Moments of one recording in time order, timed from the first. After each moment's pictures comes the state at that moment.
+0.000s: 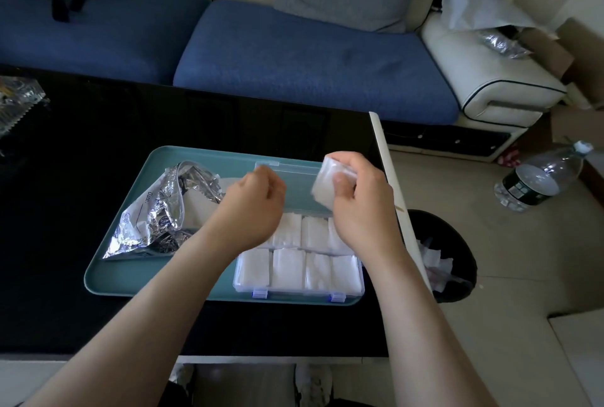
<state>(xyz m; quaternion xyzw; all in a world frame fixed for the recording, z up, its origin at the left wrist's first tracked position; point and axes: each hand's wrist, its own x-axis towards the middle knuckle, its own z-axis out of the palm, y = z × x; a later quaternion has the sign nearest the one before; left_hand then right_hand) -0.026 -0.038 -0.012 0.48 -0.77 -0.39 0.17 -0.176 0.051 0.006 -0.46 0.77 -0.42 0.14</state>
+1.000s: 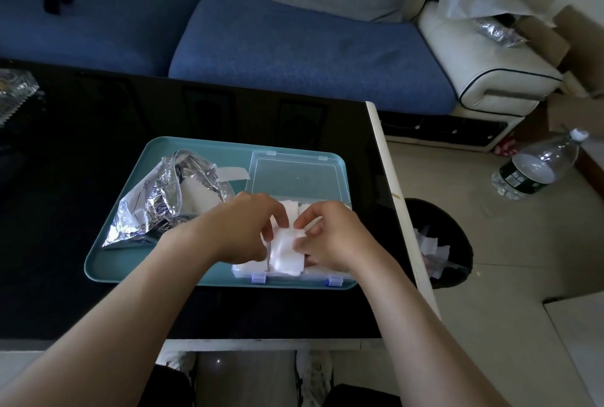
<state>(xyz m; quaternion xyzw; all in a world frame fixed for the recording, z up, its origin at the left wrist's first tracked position) -0.003 -0.035 -0.024 0.34 -0.89 -0.29 -0.08 -0.161 0.065 -0.035 -0.38 0.81 -0.23 0.39</state>
